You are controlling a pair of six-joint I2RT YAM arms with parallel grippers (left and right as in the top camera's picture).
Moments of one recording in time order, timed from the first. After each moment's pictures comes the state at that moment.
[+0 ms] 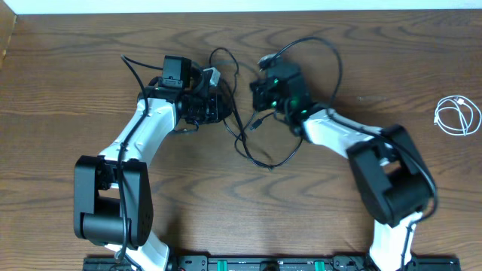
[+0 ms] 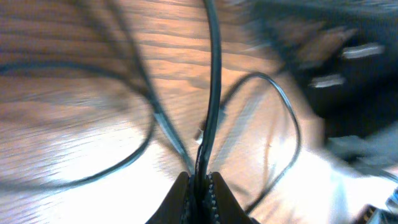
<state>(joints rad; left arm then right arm) -0.14 1.79 1.19 -0.56 0.58 -0.20 0.49 2.02 1.18 0.28 -0.20 0.35</state>
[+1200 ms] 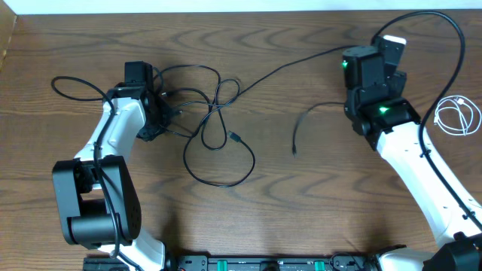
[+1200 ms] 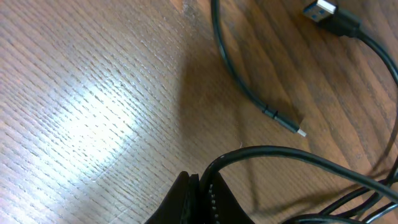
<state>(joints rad) 0.07 1.79 1.19 -0.74 -0.01 -0.72 0.29 1.49 1.18 -0.45 0.74 0.33</state>
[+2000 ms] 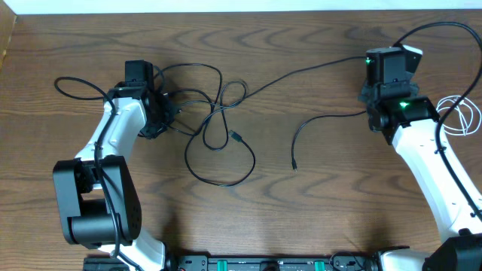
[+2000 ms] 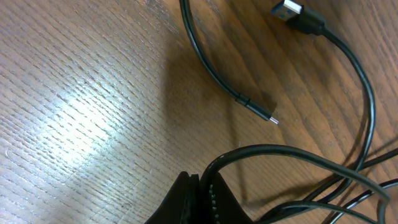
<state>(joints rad) 0.06 1.79 1.19 -0.71 0.05 -0.71 0.17 1.49 1.18 -0.57 0.52 0.44</state>
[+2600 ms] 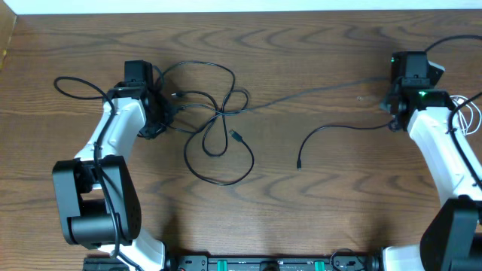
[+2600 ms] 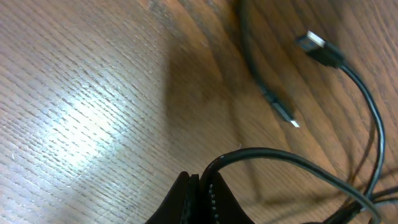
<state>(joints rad) 0.07 1.79 1.19 -0.71 0.04 -0.70 -0.02 1.61 1.18 -0.67 0.48 0.47</state>
